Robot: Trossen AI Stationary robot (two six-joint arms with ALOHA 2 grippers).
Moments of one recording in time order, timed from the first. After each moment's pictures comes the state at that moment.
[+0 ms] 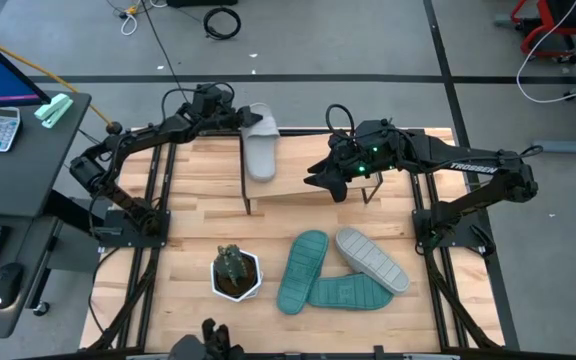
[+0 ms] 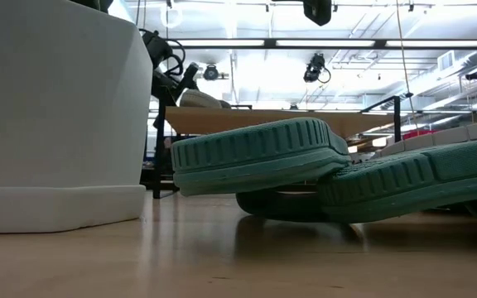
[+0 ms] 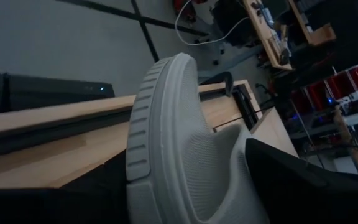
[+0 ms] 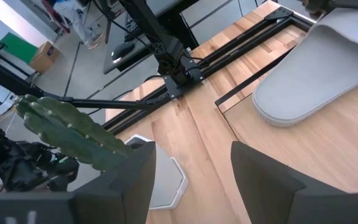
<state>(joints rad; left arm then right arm) 0.84 1.55 0.98 0.14 0.34 -0.73 -0.14 1.34 1.39 -0.47 -0.15 0.55</state>
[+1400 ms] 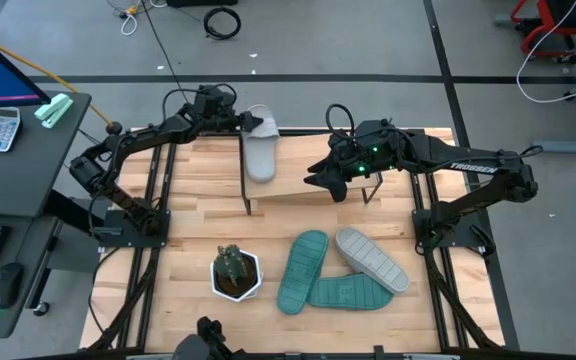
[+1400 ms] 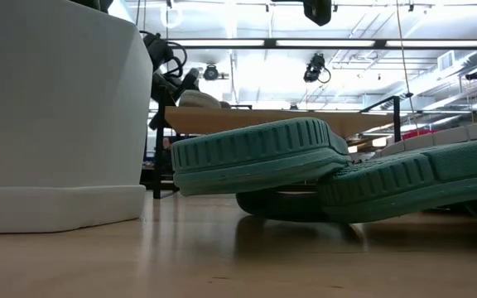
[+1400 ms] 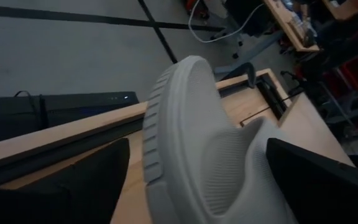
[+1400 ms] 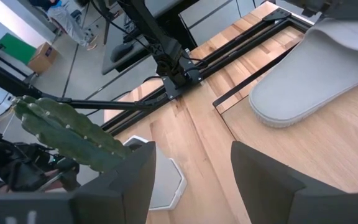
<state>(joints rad) 0.84 1.54 0.98 0.06 0.26 -0.57 -0.14 1.34 1.39 -0.47 -0.15 0.55</state>
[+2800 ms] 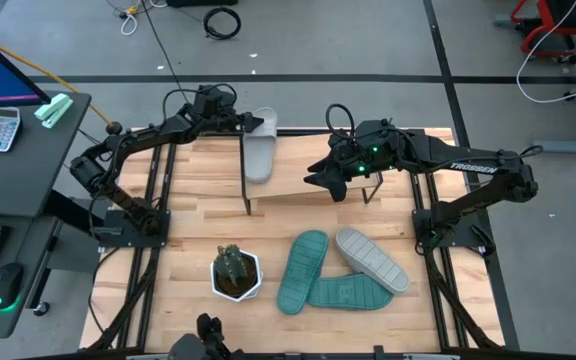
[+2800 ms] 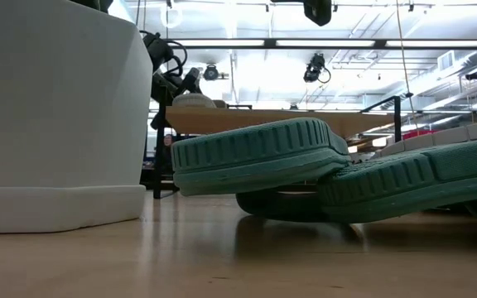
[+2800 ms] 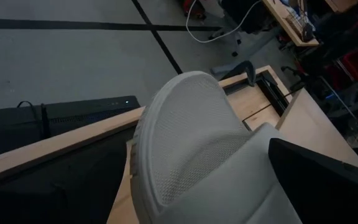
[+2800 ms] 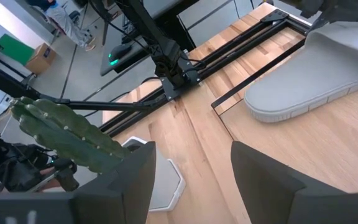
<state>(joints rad) 0.84 1.55 0.97 0.10 0.27 -0.52 -0.14 1.34 1.39 -0.47 -0.14 0.55</state>
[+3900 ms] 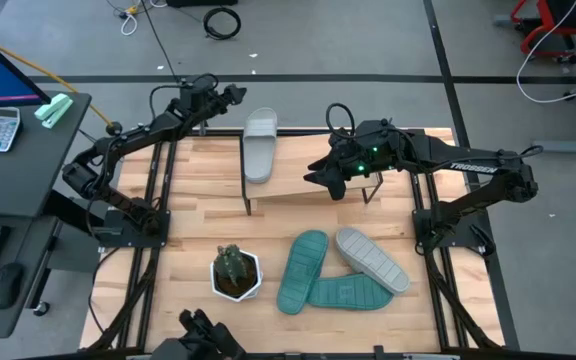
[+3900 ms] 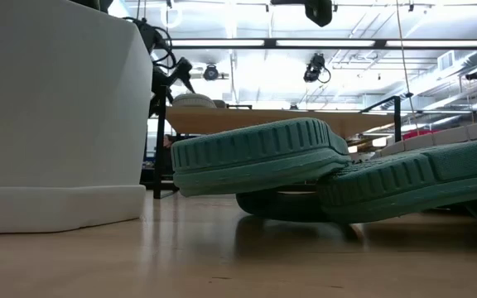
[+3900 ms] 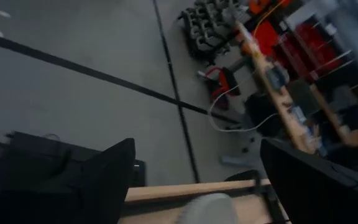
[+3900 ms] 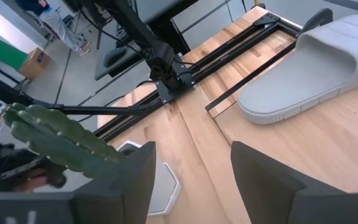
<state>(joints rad) 0.89 1.48 0.97 0.22 0.00 -0.86 -0.14 1.34 1.39 -0.47 -0.10 0.56</state>
